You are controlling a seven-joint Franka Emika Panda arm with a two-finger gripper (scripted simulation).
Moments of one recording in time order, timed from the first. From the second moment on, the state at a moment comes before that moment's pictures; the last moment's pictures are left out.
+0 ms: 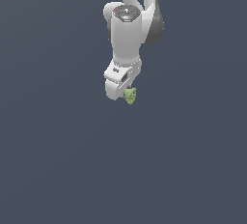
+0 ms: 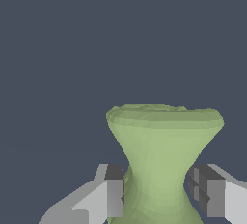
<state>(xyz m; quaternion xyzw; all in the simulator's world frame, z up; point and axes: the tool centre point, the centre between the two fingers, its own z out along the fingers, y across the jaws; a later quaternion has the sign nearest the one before) -0.065 0.008 0.214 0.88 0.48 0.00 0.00</state>
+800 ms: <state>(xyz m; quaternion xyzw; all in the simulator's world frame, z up) -0.108 0.008 0.382 0.88 0.48 0.00 0.00</state>
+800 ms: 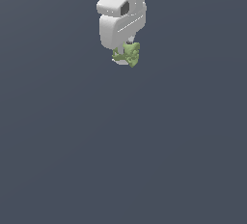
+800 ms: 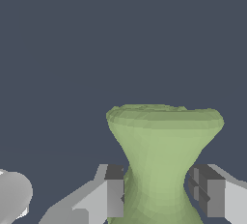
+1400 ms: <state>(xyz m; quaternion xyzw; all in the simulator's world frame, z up) -0.121 0.007 0.447 0.88 0.48 0.00 0.00</state>
